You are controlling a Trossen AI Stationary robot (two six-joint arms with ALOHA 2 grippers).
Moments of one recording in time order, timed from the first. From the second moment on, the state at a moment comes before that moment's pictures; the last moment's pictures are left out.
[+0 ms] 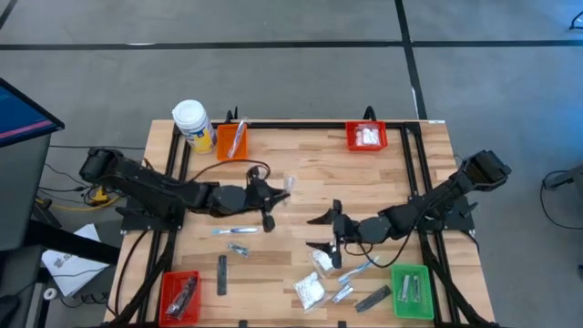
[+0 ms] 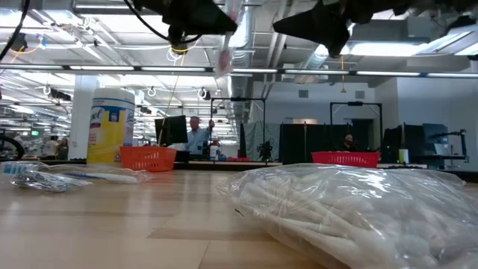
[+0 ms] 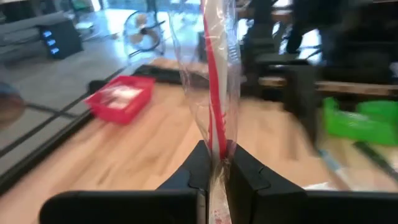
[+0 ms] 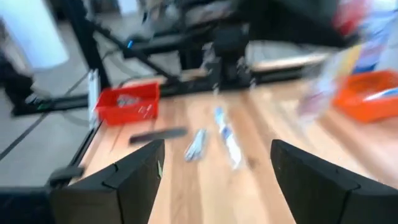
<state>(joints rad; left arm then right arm) -0.22 1.36 0.83 0.24 -0.56 -0.14 0.47 1.48 0.72 0.53 0.50 0.25</state>
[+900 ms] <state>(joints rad) 0.32 1.31 0.85 -0.13 -0.42 -0.23 0.08 1.15 1.02 -0.61 0.47 0.15</state>
